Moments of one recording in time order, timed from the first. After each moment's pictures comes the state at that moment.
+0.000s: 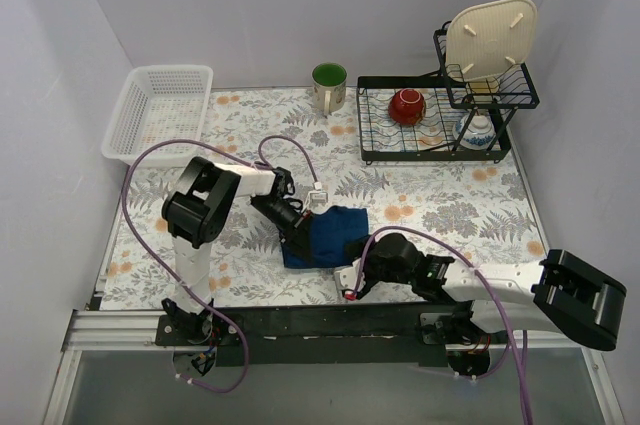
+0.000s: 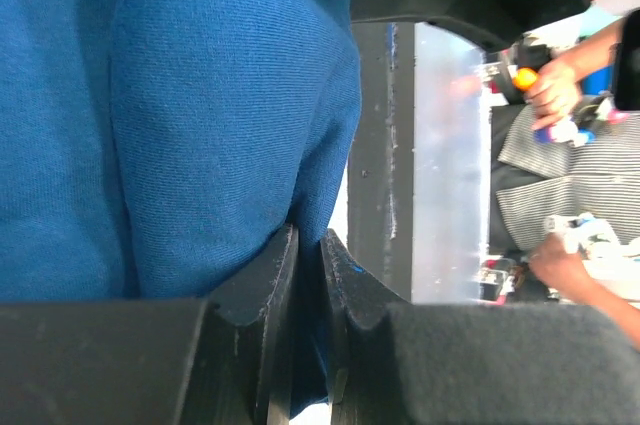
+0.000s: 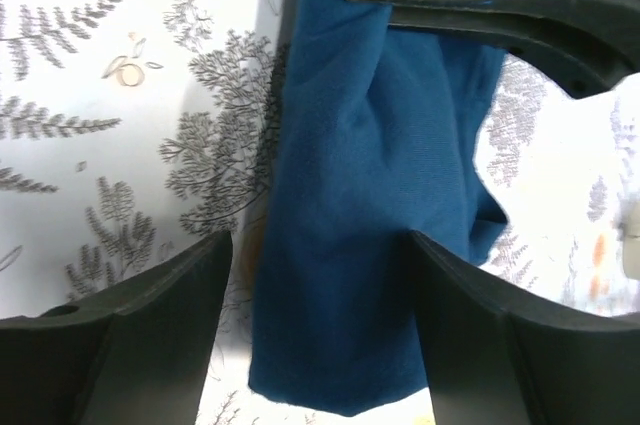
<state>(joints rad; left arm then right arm) -0.51 2.01 1.12 -0.93 1.18 0.75 1.09 1.13 0.27 0.27 -0.16 -0.93</state>
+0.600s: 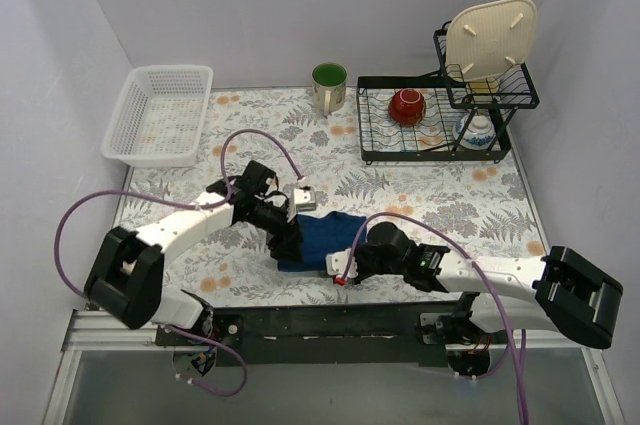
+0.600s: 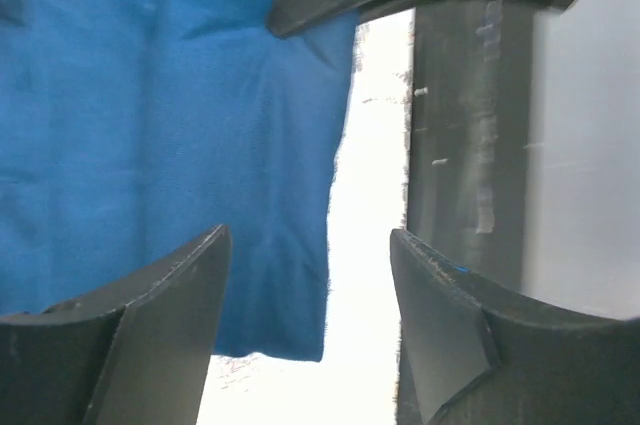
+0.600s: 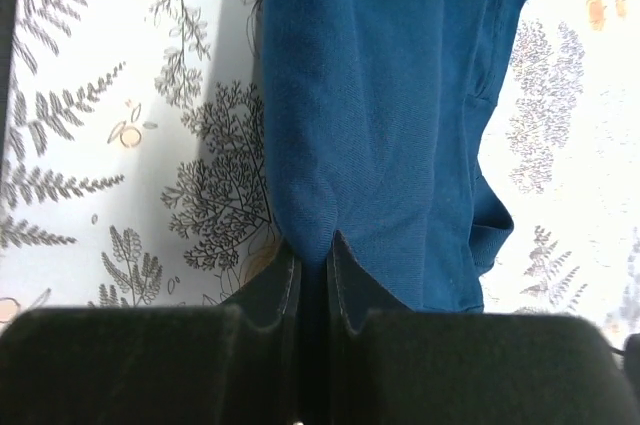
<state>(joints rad) -0.52 1.45 0.88 -0.66 0.94 0.58 1.08 1.17 0.37 0.18 -0.19 -0.81</state>
